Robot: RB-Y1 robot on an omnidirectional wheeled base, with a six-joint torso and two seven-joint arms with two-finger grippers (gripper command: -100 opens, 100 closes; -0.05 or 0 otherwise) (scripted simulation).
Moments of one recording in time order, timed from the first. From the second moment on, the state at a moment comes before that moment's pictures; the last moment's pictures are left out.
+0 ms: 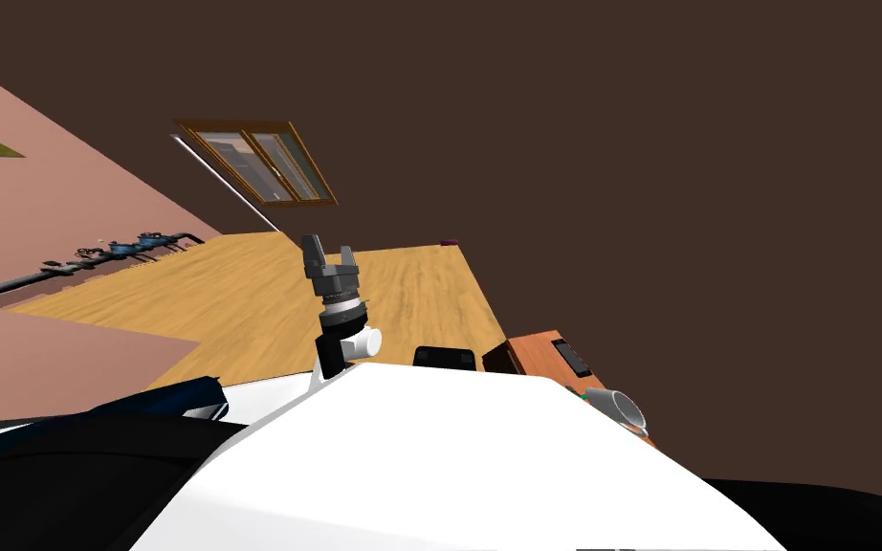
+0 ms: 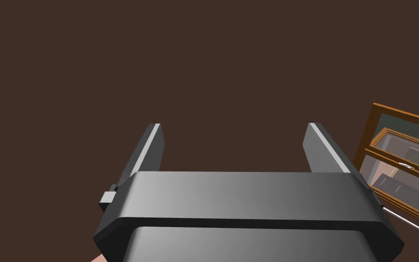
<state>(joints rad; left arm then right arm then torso) 0.50 -0.04 0.01 -2.37 0.05 -0.51 -0.17 0.62 -0.27 -0.36 -1.24 -0.16 0.22 0.17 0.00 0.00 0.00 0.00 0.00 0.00</state>
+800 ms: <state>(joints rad) 0.50 -0.04 0.01 -2.37 0.05 -0.51 -0.17 0.63 -0.29 -0.43 -1.08 -0.18 0.37 0.26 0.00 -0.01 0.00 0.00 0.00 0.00</state>
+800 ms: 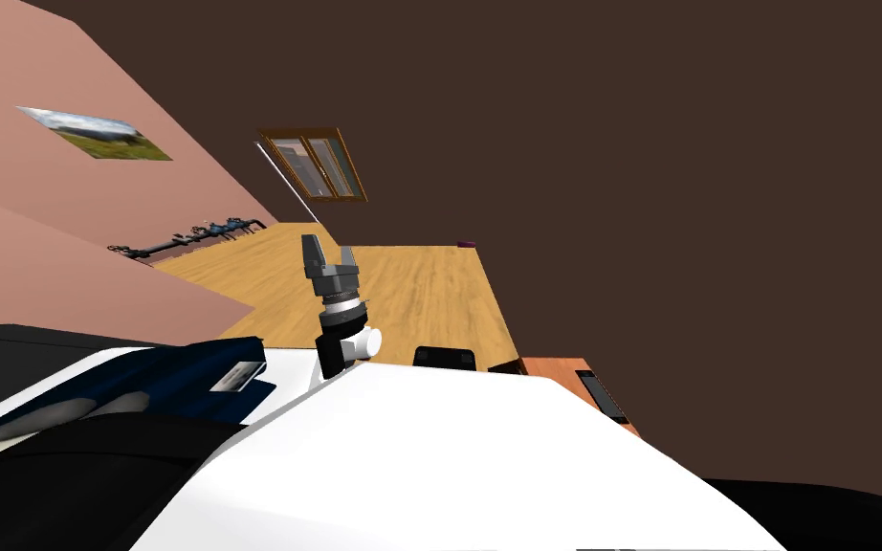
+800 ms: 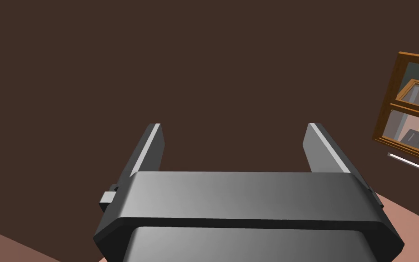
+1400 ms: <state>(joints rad) 0.50 -0.04 0.01 -2.37 0.05 -0.51 -0.17 0.62 -0.32 -0.46 -1.00 -0.20 0.47 0.32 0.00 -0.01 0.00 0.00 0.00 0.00</state>
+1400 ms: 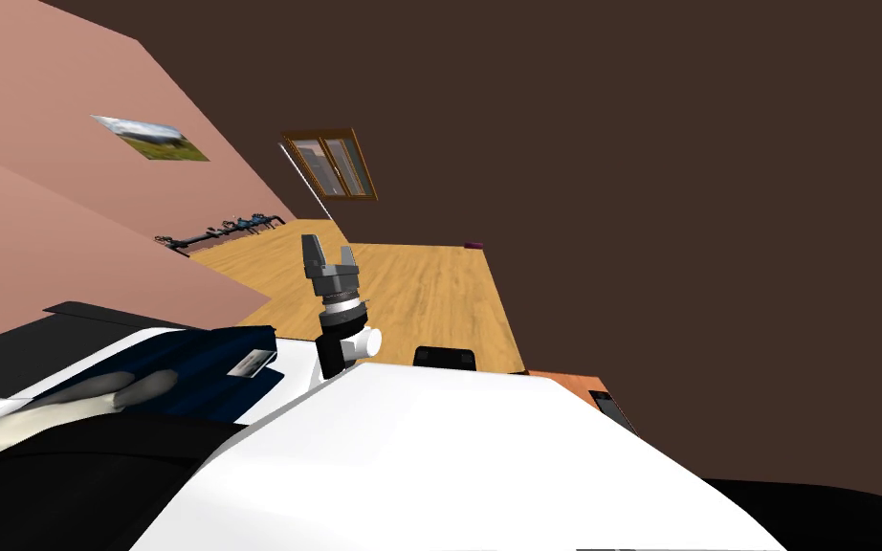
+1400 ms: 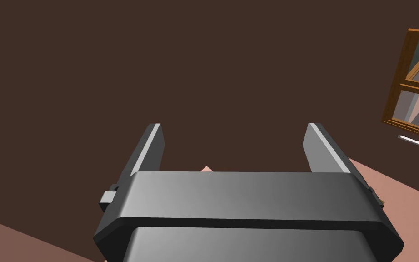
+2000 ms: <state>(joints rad) 0.50 -0.04 0.01 -2.37 0.05 -0.51 -0.17 0.57 -0.31 -0.44 -0.91 -0.16 0.41 0.28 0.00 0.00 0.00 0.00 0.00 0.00</state>
